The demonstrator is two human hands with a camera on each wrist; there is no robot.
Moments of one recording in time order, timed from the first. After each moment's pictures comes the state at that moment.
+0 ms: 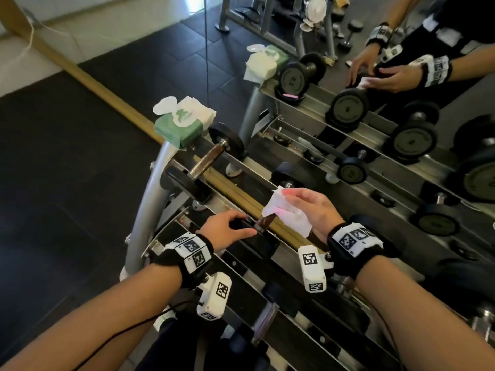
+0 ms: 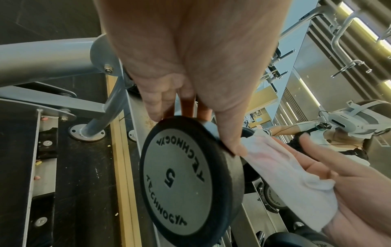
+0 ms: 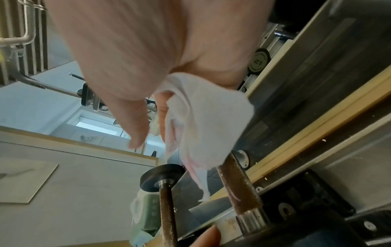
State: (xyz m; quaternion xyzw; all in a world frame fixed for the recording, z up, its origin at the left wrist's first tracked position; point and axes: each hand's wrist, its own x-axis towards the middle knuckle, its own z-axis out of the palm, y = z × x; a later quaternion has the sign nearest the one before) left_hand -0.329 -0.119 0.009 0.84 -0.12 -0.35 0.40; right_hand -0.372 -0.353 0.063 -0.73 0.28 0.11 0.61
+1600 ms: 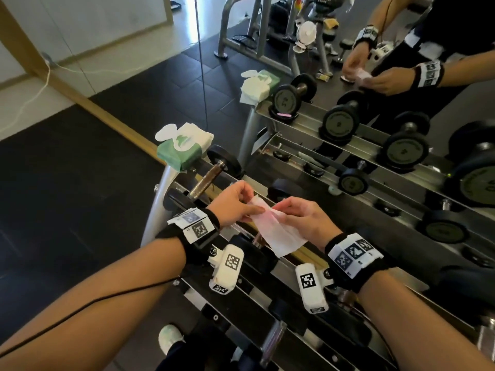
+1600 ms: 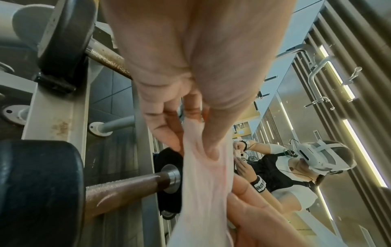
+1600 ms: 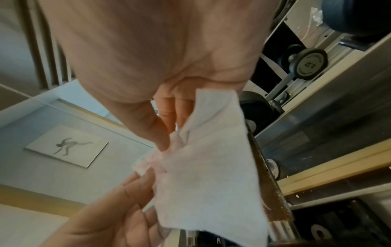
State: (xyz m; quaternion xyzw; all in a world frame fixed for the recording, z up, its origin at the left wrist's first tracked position) left_hand -0.281 -0.161 0.087 0.74 -0.12 -0.33 0.57; right_hand -0.377 -0.343 0.105 -0.79 0.14 0.12 0.59
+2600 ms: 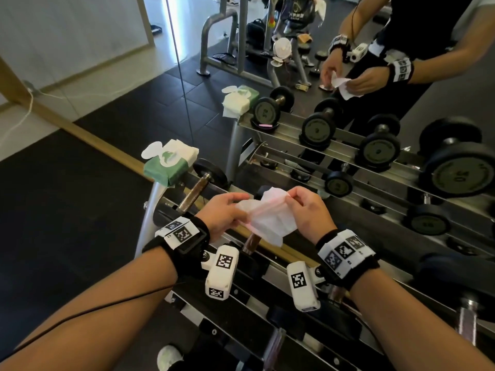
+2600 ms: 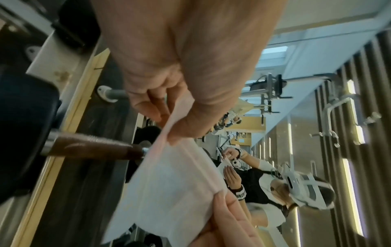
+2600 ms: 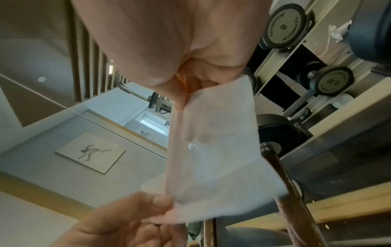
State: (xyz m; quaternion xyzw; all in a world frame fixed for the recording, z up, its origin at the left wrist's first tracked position) left_hand -0.294 -0.170 0.109 0.67 -0.03 -0.38 0.63; right_hand -0.383 -0.355 0.127 -0.85 0.21 -0.05 0.48
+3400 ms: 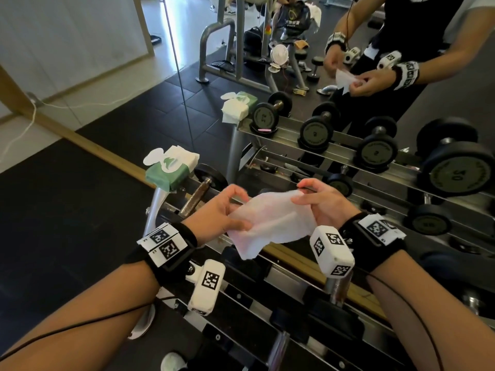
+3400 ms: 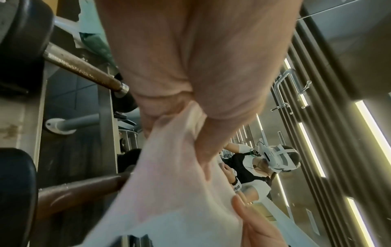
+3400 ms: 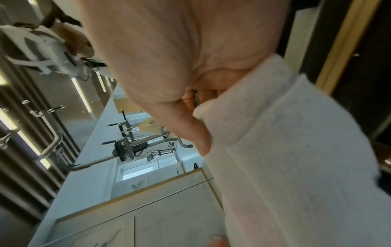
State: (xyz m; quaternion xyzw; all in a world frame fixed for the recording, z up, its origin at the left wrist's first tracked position) left_hand -0.302 -0.142 0.144 0.69 -0.25 -0.38 0.56; right_hand -0.383 -0.383 0.162 -0.58 0.26 0.03 0.77
